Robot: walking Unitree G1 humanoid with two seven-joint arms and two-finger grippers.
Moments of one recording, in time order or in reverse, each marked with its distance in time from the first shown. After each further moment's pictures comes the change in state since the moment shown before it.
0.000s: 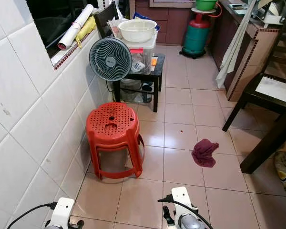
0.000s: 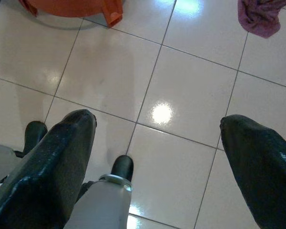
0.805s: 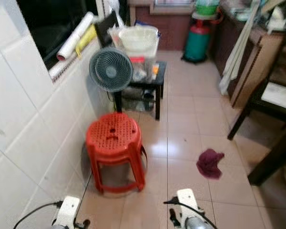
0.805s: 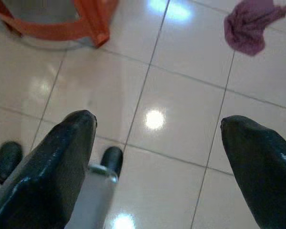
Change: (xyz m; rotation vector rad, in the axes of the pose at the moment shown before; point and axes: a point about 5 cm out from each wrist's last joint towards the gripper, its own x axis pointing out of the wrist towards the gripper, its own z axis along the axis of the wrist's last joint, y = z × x) left arm 0.001 -0.010 0.004 0.007 -0.009 -0.041; right arm -0.001 -0.011 -0.004 -0.016 0.017 -0.025
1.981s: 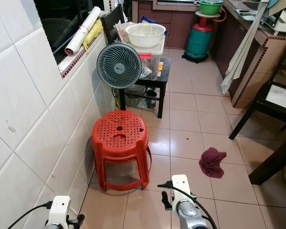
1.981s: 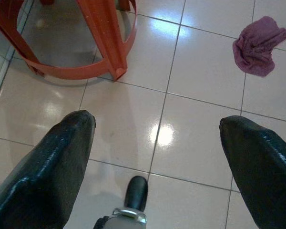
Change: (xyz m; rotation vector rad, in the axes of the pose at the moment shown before) left arm -0.003 0.013 0.001 -0.144 -0.064 0.061; right arm 0.006 0.008 0.038 0.098 -0.096 -0.011
